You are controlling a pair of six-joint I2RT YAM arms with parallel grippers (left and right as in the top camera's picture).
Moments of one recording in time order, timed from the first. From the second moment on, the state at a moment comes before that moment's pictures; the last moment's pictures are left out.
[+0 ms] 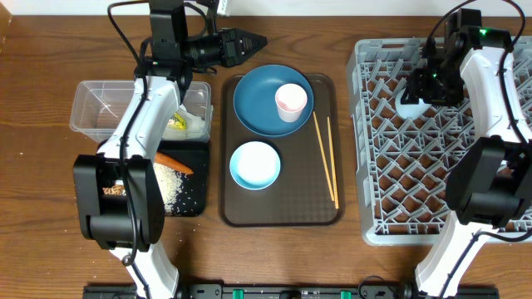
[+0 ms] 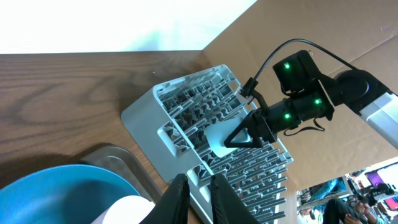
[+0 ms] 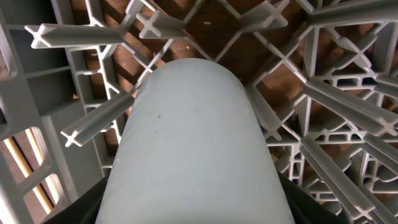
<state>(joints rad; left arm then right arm) -0.09 1.93 1.52 -0.02 1.09 -0.43 -0.12 2.12 1.92 -1.25 -0.07 -0.04</state>
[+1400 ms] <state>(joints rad) -0.09 1.93 1.52 -0.02 1.08 -0.43 -0.09 2.12 1.88 -1.18 -0.03 -0.05</state>
